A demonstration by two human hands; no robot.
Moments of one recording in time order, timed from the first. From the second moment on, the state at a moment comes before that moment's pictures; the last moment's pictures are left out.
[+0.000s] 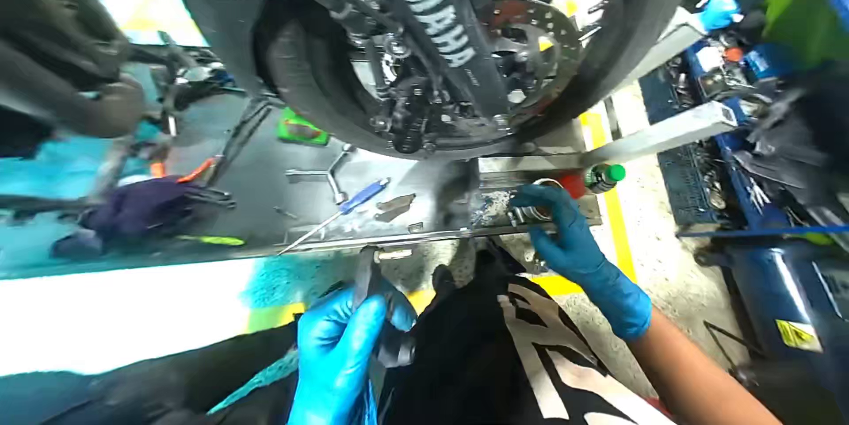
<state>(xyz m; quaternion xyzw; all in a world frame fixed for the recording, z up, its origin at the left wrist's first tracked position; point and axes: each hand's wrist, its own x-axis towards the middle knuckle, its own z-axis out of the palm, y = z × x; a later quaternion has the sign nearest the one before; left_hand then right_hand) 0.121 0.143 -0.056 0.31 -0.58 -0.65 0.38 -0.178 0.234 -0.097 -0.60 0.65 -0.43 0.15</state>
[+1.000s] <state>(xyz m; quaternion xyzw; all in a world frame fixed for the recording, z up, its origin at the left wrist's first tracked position) 0.120 0.186 -0.071 0.44 -0.51 -0.65 0.35 -0.219 0.252 -0.200 -0.45 0.83 -0.28 0.21</state>
